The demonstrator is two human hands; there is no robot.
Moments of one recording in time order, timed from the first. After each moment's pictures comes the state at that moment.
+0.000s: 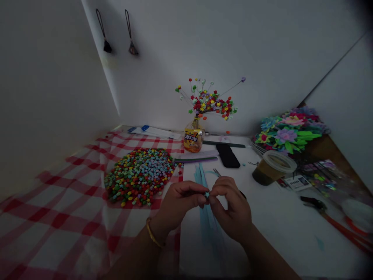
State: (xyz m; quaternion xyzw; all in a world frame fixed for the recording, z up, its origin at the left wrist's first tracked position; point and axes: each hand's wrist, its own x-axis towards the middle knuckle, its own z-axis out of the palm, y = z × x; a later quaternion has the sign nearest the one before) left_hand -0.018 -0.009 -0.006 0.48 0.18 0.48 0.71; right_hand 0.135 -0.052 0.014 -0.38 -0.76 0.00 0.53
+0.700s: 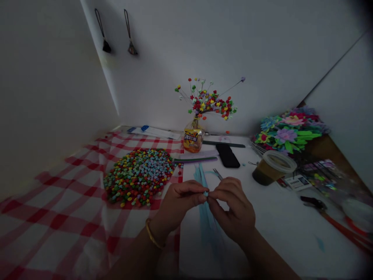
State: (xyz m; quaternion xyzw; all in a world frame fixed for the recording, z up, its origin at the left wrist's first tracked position) left_hand -0.017 -0.008 -0.007 0.51 0.17 0.50 0.68; right_hand 0.131 -0.052 0.022 -0.36 -0.75 -0.10 0.54
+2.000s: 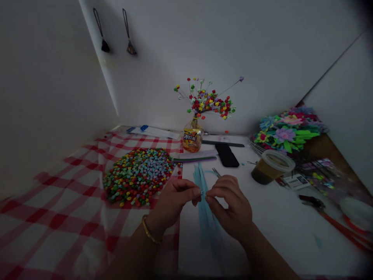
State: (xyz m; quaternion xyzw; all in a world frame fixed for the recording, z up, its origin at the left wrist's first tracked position) left_hand -0.022 -0.007 0.003 0.46 0.24 0.45 0.73; right_hand 0.136 -0.051 0.020 -0.37 -0.77 -0.07 0.52
